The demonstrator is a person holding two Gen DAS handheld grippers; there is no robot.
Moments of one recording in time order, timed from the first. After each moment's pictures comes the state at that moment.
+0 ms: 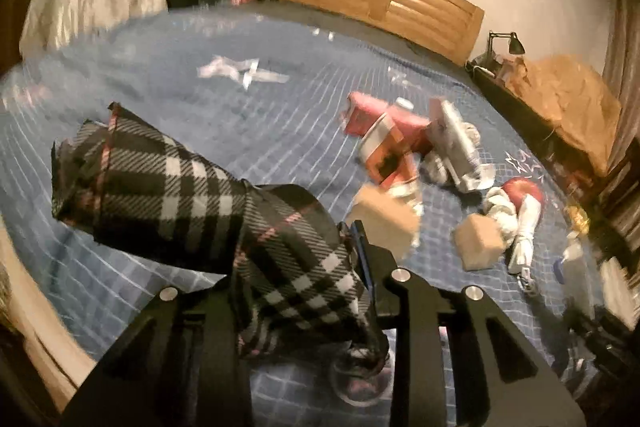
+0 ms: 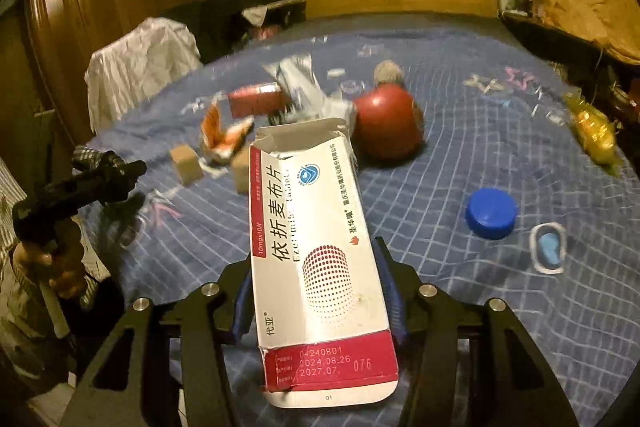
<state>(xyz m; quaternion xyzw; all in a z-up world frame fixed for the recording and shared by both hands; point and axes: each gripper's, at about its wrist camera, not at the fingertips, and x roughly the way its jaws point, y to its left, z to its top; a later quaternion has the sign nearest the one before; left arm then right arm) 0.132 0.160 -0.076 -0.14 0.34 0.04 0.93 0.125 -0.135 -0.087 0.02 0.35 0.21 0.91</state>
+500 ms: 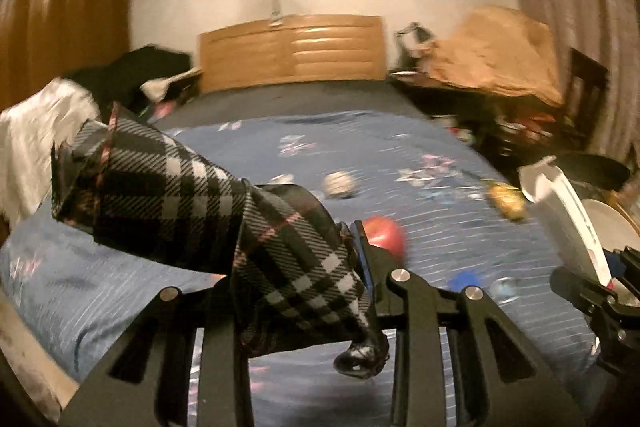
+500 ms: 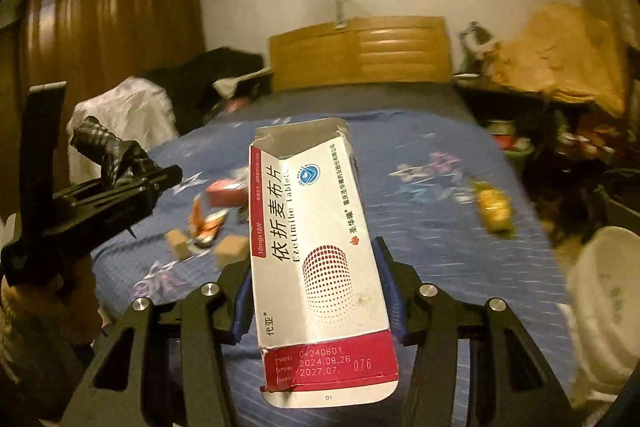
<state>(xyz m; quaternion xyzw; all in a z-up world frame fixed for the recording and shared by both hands) 0.122 -0.033 0.033 0.04 0.24 -0.05 0.97 0.067 -0.226 0.016 0.04 0.24 0.12 0.96</state>
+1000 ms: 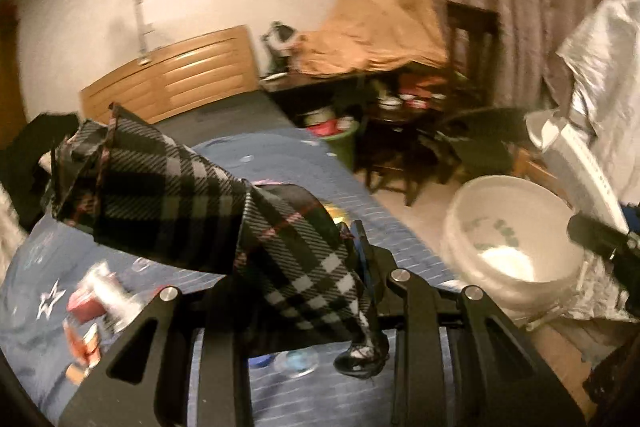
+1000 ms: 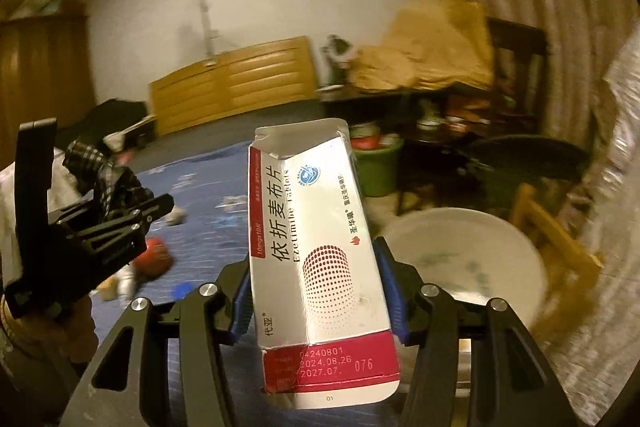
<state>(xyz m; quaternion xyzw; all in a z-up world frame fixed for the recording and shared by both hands) 0.136 -0.266 0.034 0.14 0.24 -0.22 0.94 -0.002 -0.453 0.040 0.10 0.22 -0.08 0.97</state>
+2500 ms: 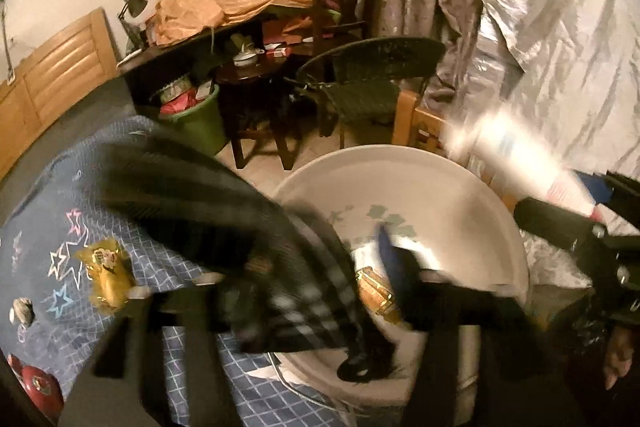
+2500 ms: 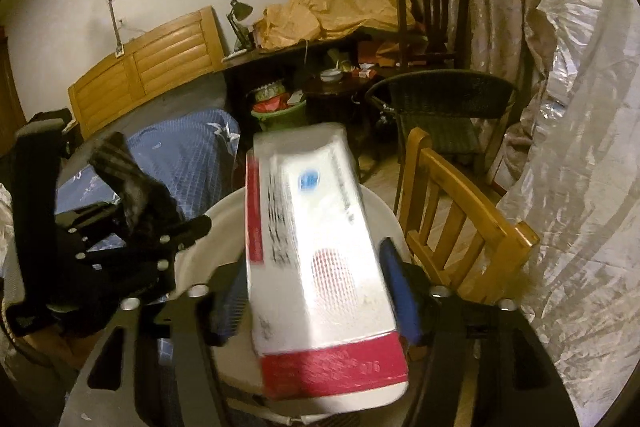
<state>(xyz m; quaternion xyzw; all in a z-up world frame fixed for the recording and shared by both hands) 0.165 -0.471 -0.037 0.19 0.32 -0.39 0.84 0.026 -0.635 -0.034 0.15 0.30 -0.19 0.92</state>
